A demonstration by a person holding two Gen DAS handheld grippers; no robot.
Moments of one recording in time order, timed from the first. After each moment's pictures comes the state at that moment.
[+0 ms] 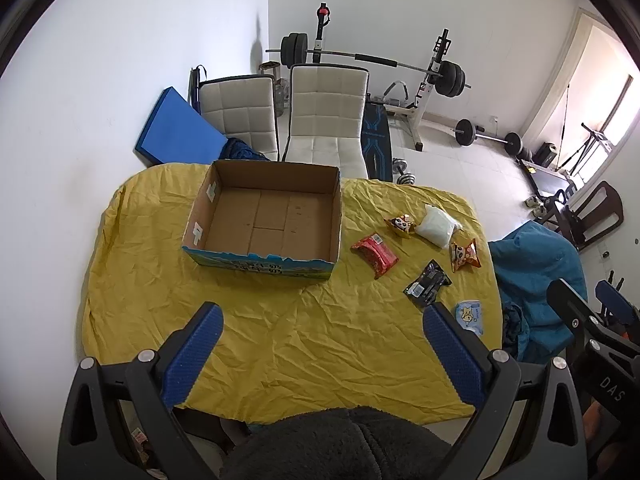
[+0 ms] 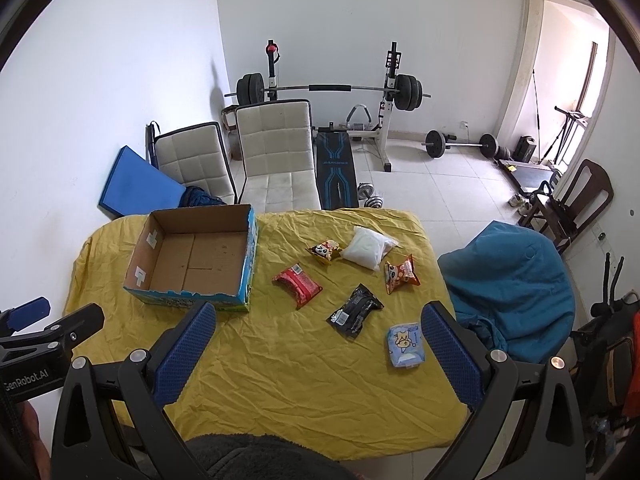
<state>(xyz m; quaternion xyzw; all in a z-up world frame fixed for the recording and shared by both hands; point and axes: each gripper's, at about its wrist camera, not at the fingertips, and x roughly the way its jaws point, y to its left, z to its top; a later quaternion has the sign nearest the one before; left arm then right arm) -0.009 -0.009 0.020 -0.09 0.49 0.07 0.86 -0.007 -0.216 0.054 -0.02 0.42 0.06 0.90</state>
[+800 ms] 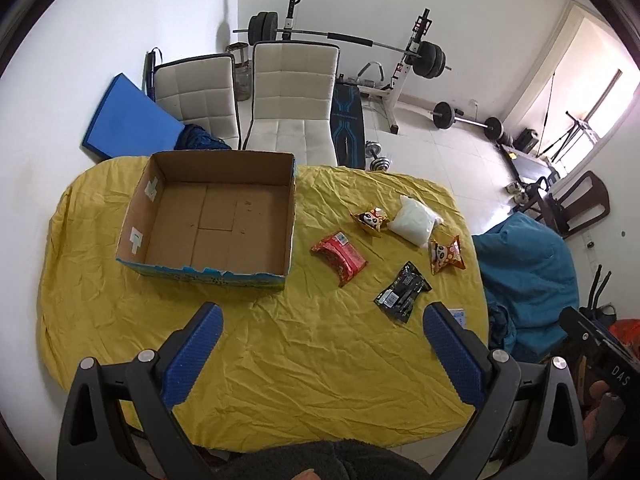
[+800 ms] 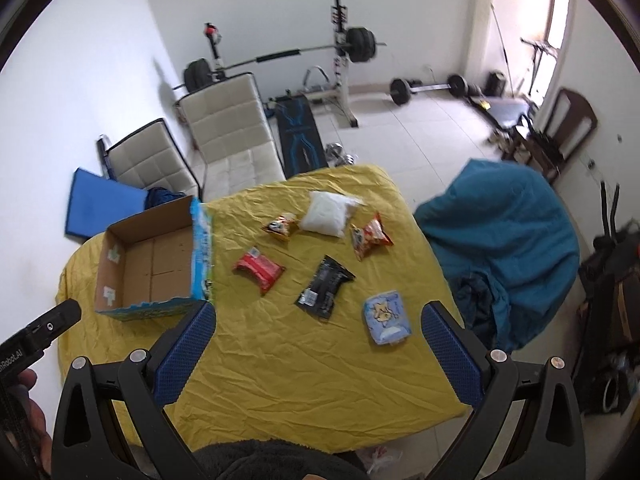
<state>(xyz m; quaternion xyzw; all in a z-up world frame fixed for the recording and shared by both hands) 0.089 -0.044 -0.052 -0.10 0.52 0.02 0.85 0.057 -0.308 -0.015 0.06 0.49 -0.01 0.87</state>
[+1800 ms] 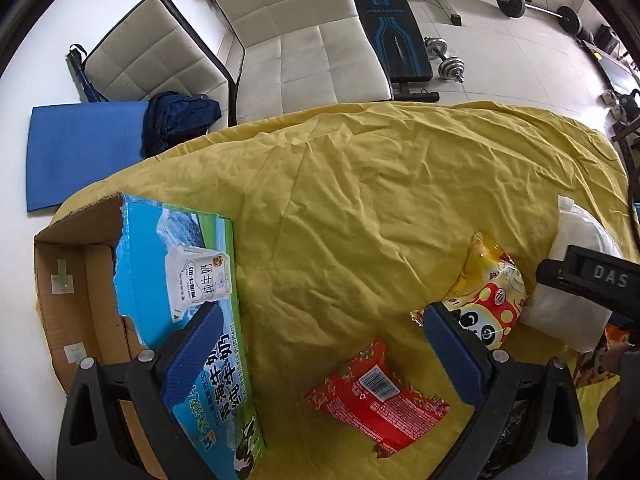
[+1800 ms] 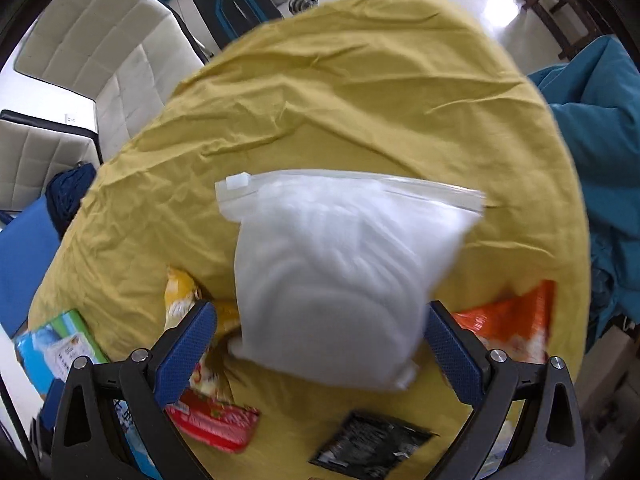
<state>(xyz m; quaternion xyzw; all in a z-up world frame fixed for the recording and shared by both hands) 0.415 -0.090 -0.333 0.04 0.67 0.11 0.73 0.472 -0.311 -0.403 0.15 0.75 -0.07 0.65</state>
